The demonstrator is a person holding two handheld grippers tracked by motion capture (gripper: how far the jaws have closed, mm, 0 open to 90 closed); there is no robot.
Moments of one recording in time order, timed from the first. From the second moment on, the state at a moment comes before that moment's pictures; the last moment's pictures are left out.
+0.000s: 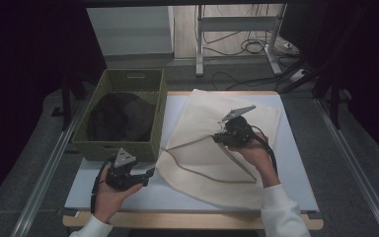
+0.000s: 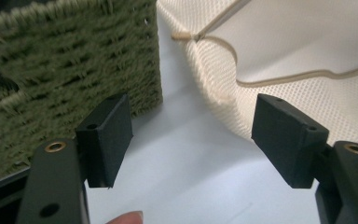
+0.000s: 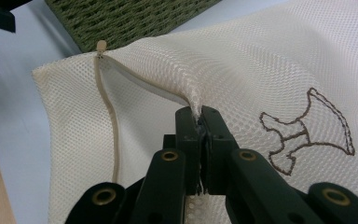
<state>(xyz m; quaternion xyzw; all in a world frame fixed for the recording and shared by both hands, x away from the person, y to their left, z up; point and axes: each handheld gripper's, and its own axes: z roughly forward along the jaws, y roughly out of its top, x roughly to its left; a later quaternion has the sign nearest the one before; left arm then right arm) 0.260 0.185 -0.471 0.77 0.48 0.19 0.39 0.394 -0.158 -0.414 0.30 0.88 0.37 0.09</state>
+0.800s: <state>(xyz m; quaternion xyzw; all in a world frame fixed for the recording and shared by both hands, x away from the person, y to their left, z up) 0.312 0.206 -0.400 0.74 0.50 0.22 0.39 0.393 -0.160 -0.416 0.29 0.88 0.37 0.09</state>
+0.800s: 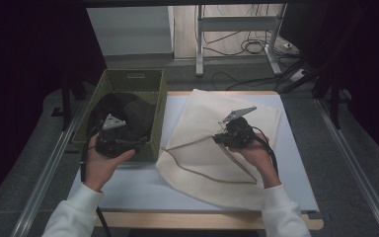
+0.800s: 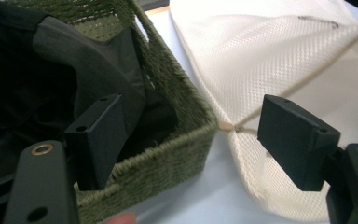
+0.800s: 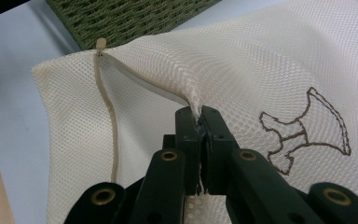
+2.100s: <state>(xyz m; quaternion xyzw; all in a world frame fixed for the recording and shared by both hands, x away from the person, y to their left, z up) 0.424 0.254 -0.413 0.67 0.63 0.16 0.36 0.394 -0.160 -0.417 0.30 0.87 0.37 0.09</state>
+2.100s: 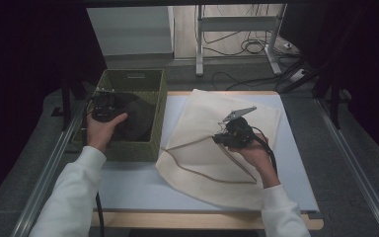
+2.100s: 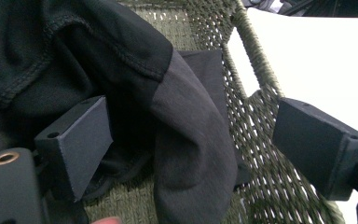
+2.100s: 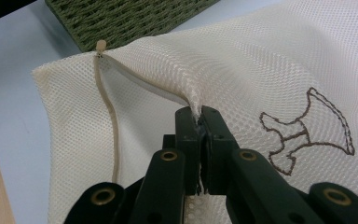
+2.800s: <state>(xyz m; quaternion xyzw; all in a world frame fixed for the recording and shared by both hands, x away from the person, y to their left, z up) 0.473 0.260 -0.440 0.66 0.66 0.16 0.33 0.396 -0.157 -0.421 0.30 0.88 0.37 0.09</state>
